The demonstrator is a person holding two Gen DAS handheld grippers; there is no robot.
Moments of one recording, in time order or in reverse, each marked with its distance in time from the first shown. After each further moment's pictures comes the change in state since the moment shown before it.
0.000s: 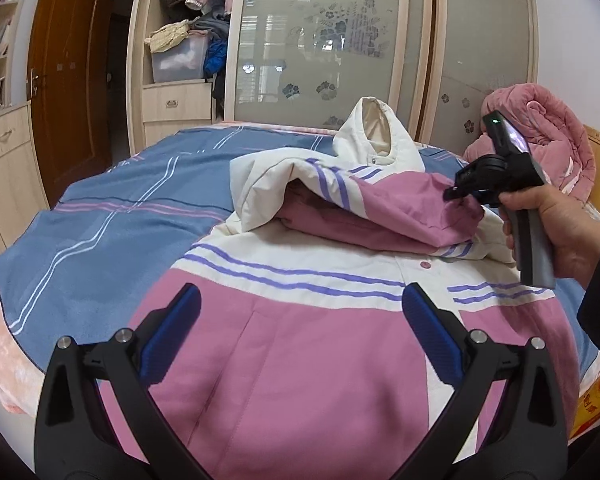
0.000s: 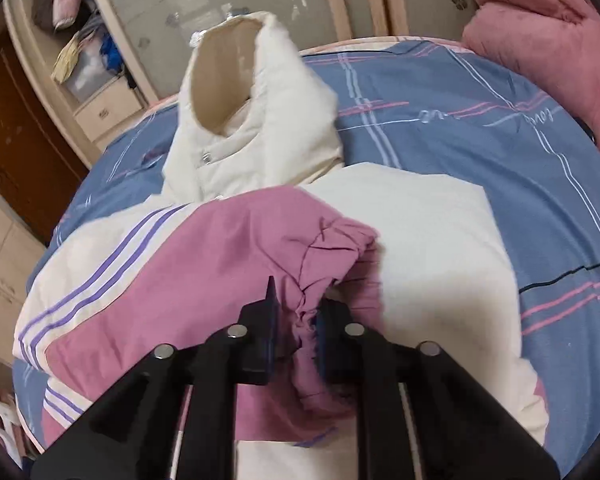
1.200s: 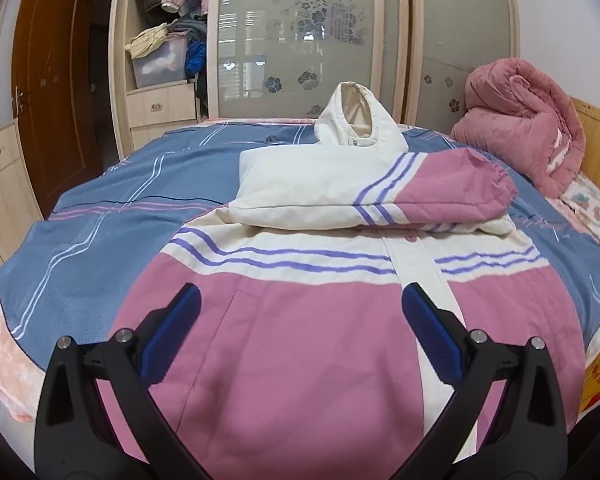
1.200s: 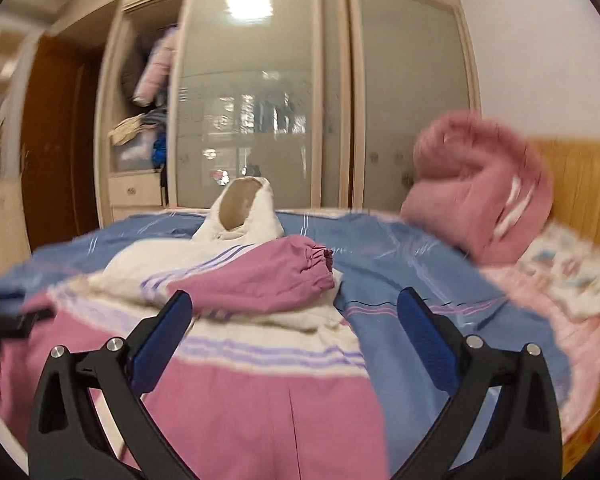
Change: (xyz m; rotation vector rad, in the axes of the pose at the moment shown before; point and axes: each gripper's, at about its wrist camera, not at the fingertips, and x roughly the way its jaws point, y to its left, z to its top) left arm -0.011 -0.017 -0.015 0.089 0.034 -0.022; right arm -0.261 -0.048 -0.254 -0.266 -0.662 -0.153
